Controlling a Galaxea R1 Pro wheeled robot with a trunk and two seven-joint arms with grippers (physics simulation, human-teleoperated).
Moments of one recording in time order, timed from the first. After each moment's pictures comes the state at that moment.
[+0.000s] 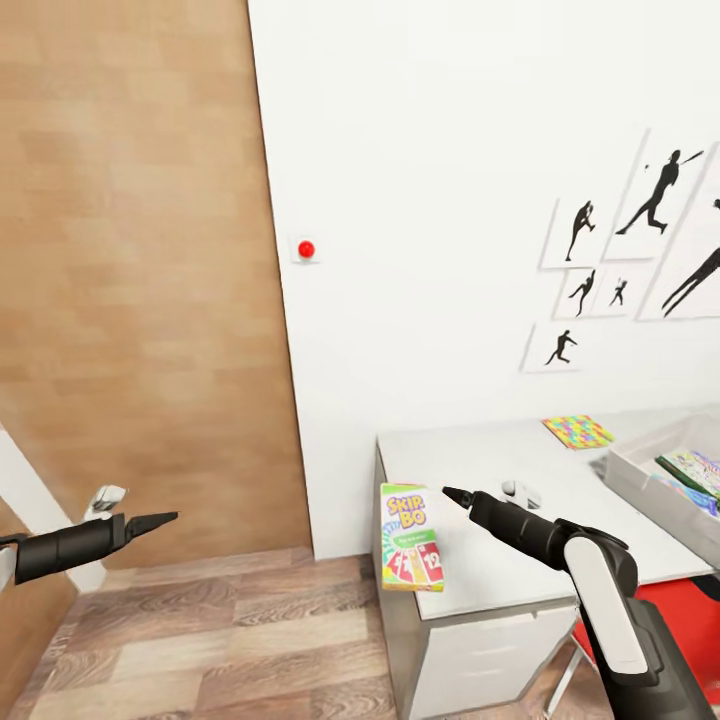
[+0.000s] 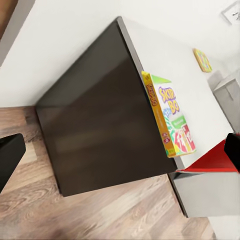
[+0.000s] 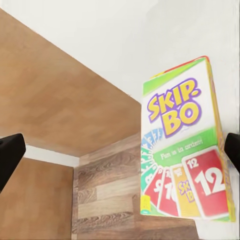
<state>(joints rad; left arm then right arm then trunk) -0.48 0.54 0.17 -0.96 0.40 0.79 -1.06 -0.35 -0.06 -0.11 -1.56 -0.78 0.92 -0.03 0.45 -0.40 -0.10</state>
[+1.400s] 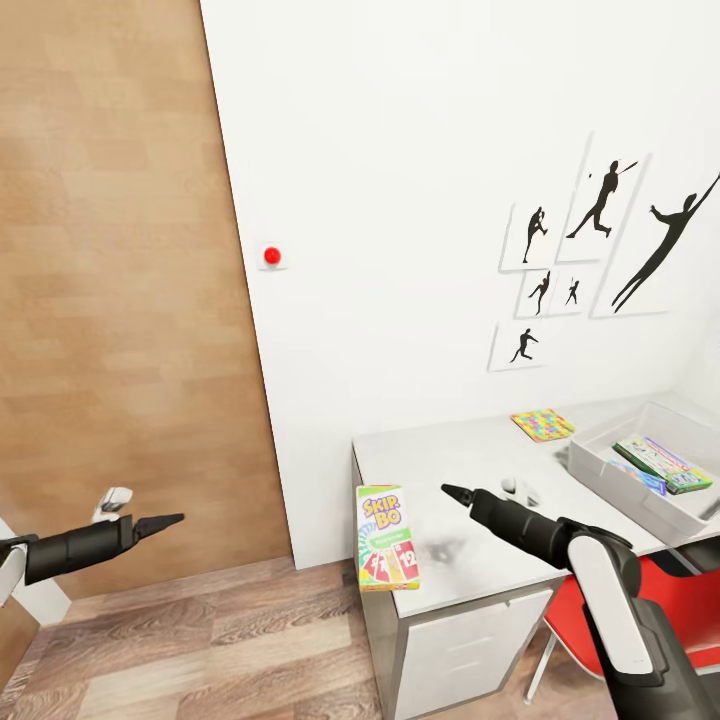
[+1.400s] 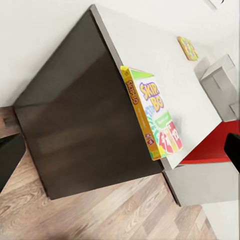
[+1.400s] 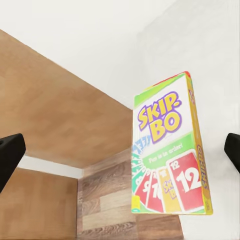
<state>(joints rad) -0.47 0.52 0.17 -0.96 0.40 0.79 -1.05 -0.35 -0.07 -0.11 -1.57 -0.80 0.94 0.00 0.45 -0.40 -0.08</state>
